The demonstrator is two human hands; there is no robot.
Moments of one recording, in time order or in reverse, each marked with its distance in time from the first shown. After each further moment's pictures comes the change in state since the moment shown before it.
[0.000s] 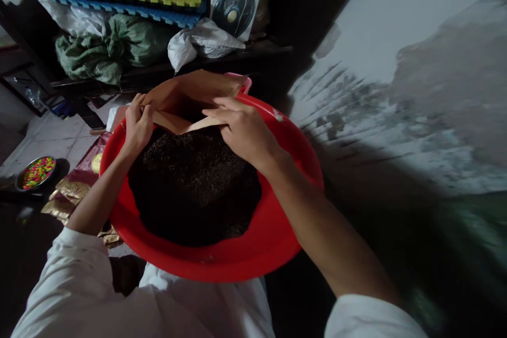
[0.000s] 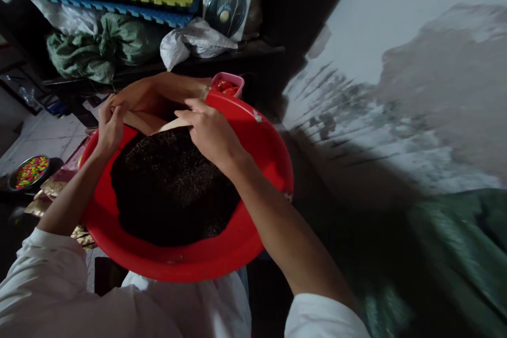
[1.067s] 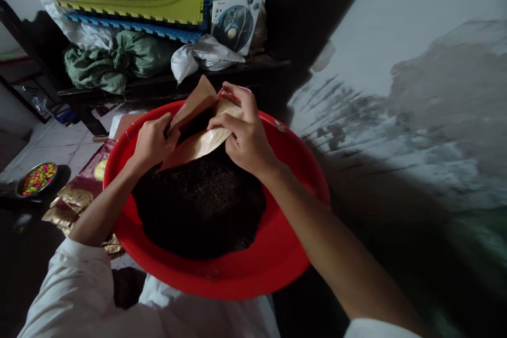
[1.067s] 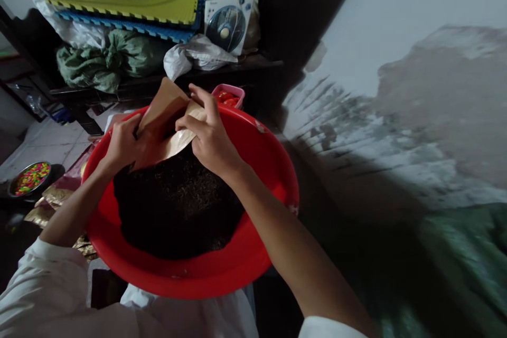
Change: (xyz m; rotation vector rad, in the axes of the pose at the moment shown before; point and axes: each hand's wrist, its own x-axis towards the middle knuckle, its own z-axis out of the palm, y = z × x) left_hand -0.020 0.048 -0.006 0.284 -0.261 0.158; right_hand 0.006 0.003 0.013 0.273 0.282 -0.192
